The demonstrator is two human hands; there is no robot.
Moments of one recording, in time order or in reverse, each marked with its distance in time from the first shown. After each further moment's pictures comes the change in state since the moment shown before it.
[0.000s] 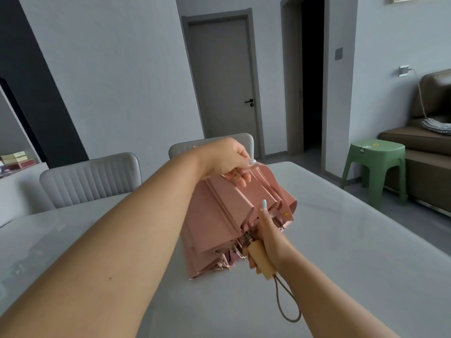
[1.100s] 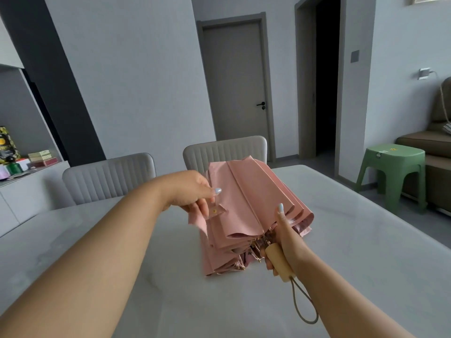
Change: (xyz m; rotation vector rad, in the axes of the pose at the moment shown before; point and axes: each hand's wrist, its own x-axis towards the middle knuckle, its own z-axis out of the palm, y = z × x) left_hand -0.074 -0.063 -0.027 0.085 0.058 -0.366; right_hand -0.010 -0.005 0.002 0.018 -0.007 0.084
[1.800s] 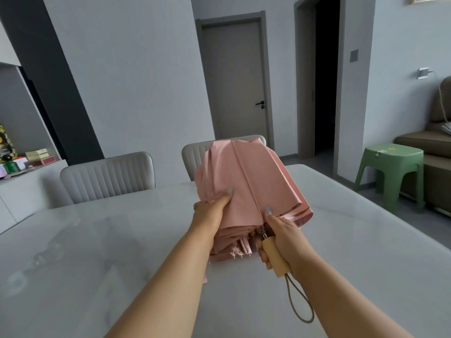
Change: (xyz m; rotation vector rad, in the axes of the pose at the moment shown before) left_hand 0.046 -0.023 0.099 -0.921 0.409 -0.254; right_hand -0.024 -0.018 0.008 0.087 0.060 -0.169
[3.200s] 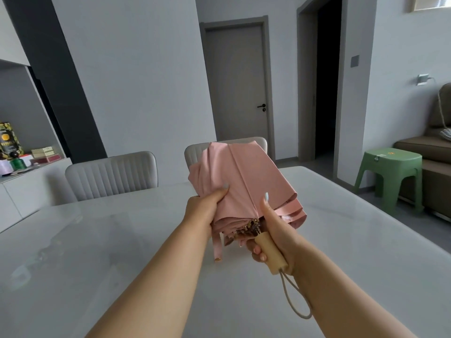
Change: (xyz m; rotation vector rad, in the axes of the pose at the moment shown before) left_hand -0.014 0.015 -0.017 -0.231 -0.017 0.016; right_hand -0.005 -0.012 0.016 0.159 -0.320 0.113
